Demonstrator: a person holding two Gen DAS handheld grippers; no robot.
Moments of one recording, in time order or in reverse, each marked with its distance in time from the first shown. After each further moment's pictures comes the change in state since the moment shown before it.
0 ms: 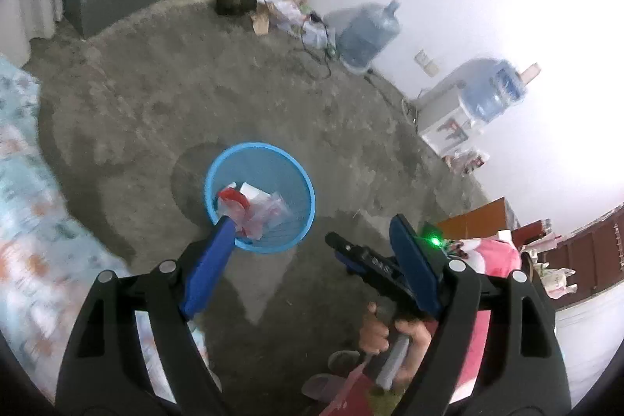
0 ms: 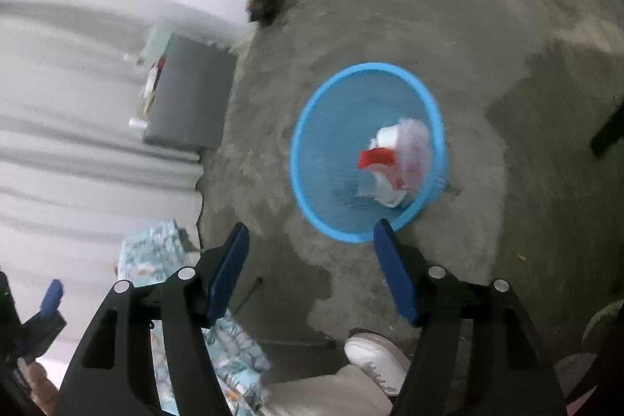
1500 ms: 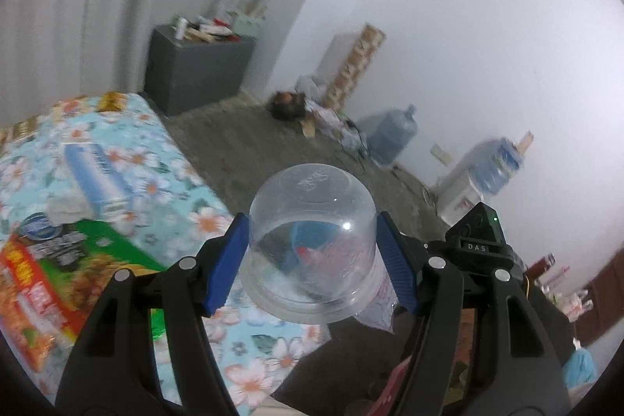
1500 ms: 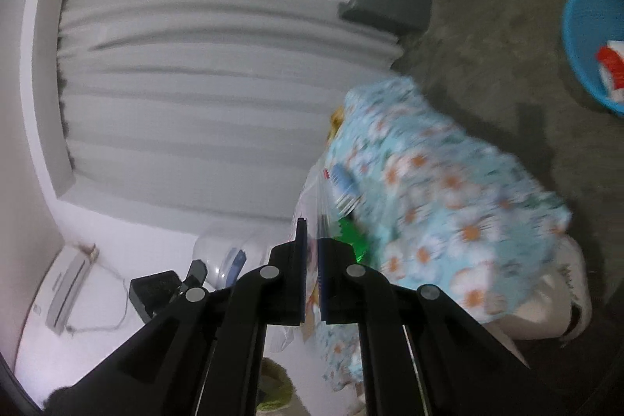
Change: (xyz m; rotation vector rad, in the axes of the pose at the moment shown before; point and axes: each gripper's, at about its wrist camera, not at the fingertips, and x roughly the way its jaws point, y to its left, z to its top) left arm -0.254 0.061 -0.104 0.005 -0.375 0.100; right arm -0.085 0.191 -0.122 -0.100 0.325 0.616
